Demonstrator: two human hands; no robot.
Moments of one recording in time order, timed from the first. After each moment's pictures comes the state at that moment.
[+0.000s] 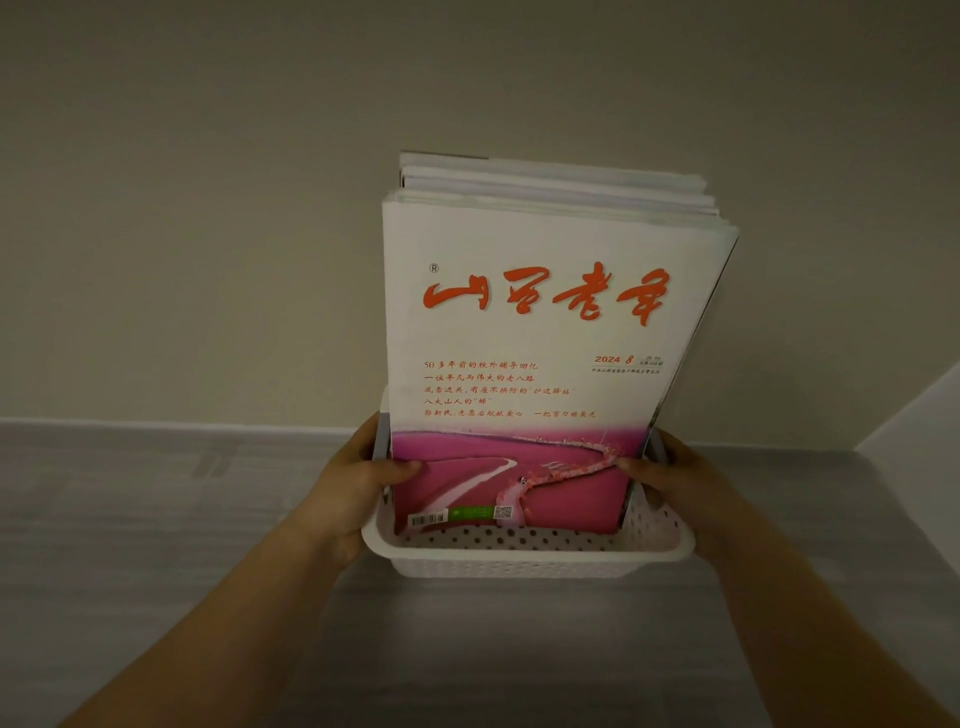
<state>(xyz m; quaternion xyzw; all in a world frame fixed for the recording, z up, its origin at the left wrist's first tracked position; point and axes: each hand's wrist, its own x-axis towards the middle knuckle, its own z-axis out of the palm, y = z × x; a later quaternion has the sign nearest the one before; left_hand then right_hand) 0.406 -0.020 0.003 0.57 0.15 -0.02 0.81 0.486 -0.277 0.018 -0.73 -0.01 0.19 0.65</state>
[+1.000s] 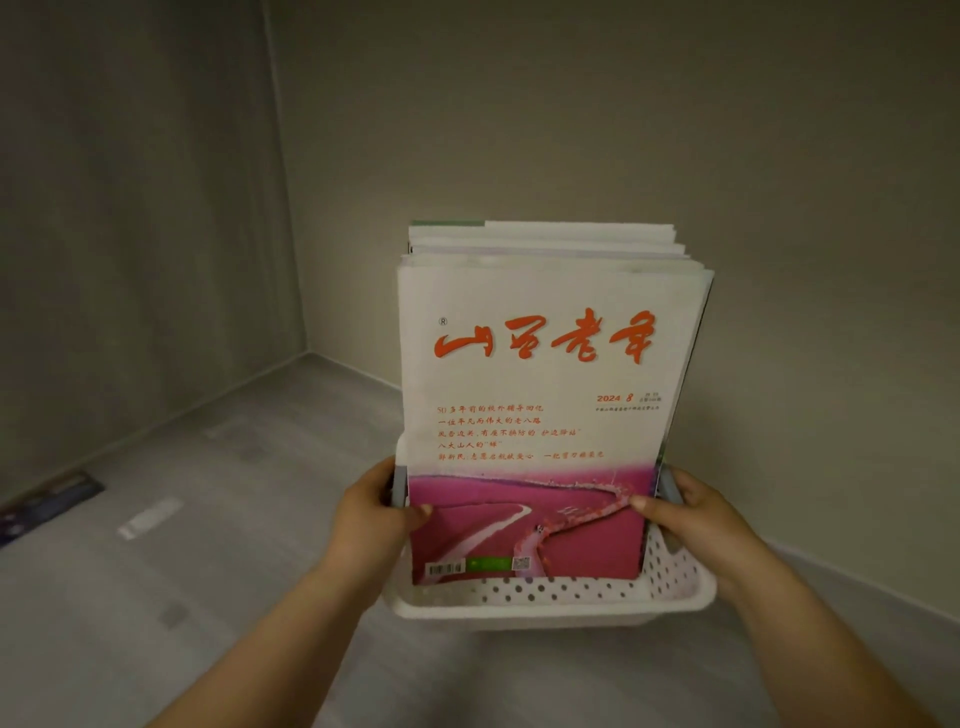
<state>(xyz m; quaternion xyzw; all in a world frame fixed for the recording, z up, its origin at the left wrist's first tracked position) 0.077 0.135 0.107 0.63 0.35 0.27 0.64 0.280 -0.040 0.111 -0.74 -0.25 0.26 0.57</state>
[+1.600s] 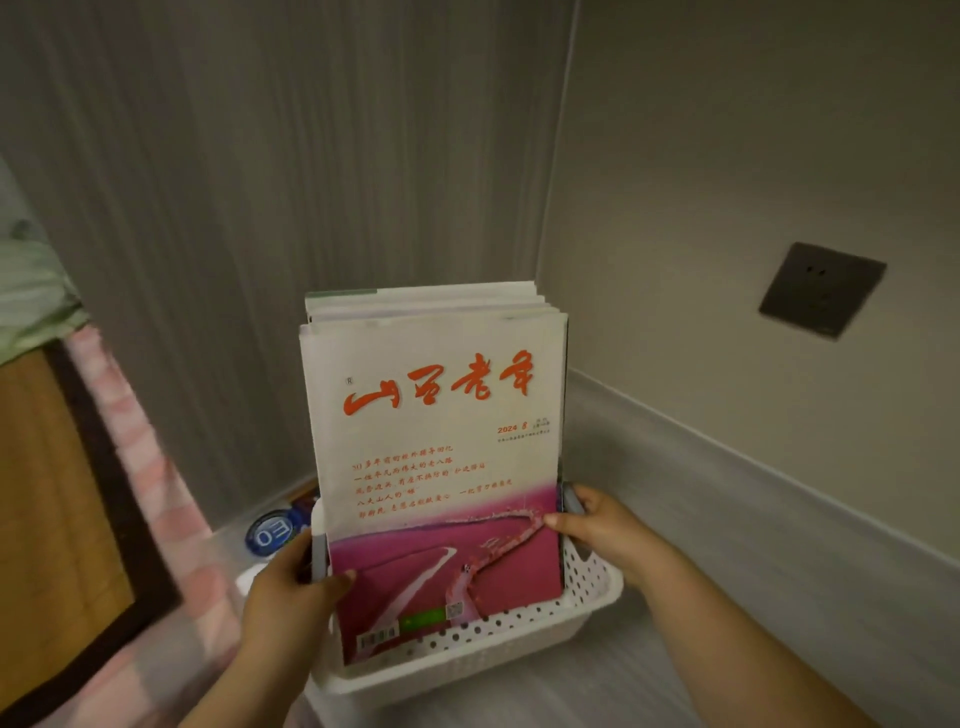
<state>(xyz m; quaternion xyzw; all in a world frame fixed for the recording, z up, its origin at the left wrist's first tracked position) -0.164 0.345 0.046 0.47 0.59 0.33 0.56 0.097 0.296 0.027 -0.68 -0.35 0.48 0.43</state>
